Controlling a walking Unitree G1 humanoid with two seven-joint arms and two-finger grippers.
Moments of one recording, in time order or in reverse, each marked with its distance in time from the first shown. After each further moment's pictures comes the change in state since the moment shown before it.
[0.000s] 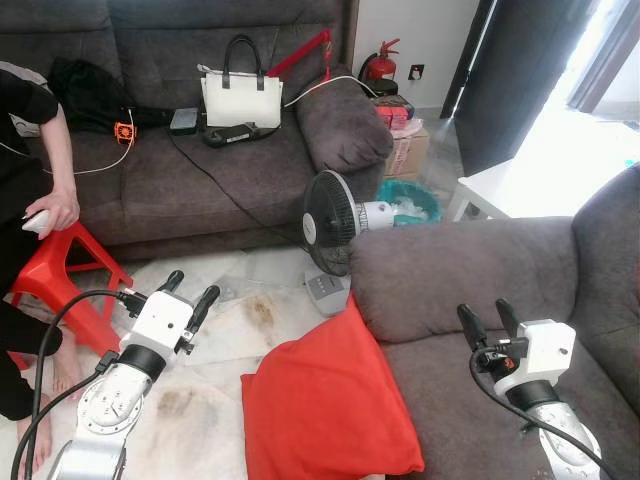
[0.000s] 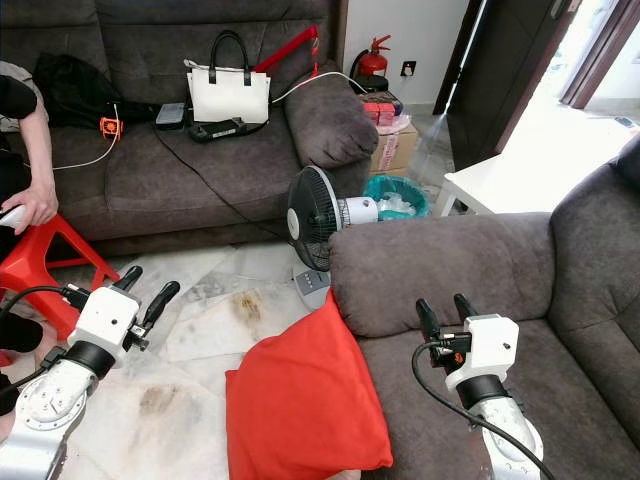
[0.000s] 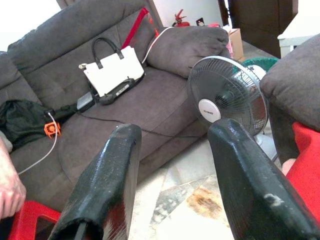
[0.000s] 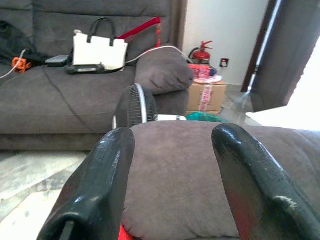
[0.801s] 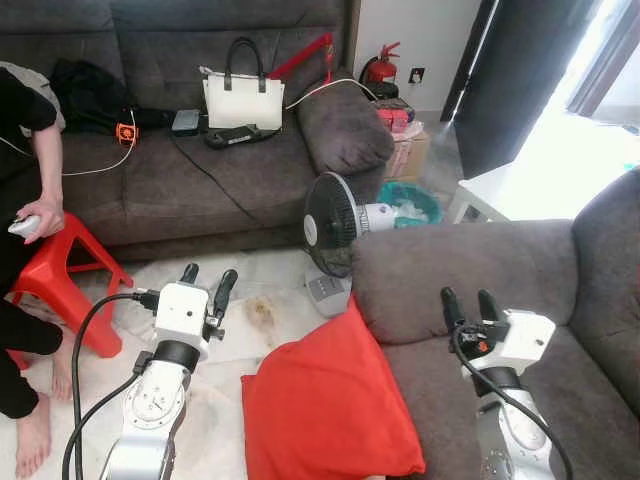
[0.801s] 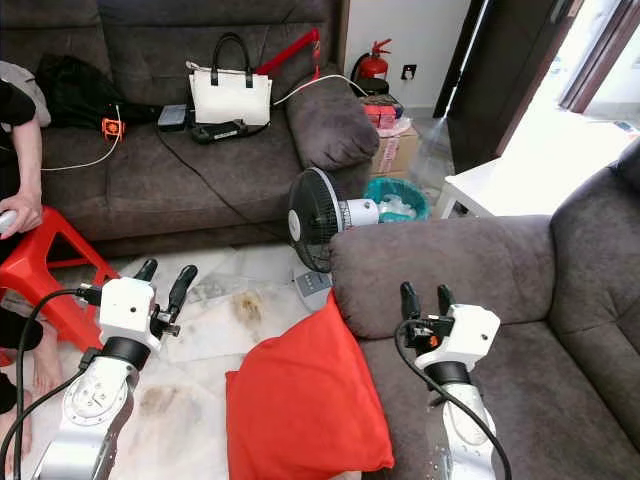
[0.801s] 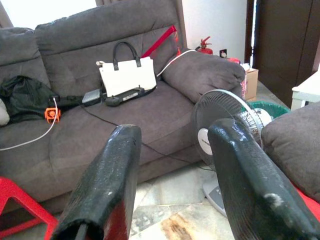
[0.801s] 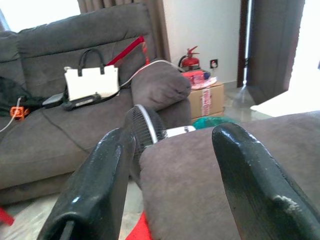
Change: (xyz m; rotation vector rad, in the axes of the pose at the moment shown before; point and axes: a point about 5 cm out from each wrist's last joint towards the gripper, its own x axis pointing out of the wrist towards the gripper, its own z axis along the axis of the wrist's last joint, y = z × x) left arm 0.017 -0.028 0.016 -0.242 -0.053 0.172; right arm 0.023 0.033 -0.002 0.215 -0.073 -0.101
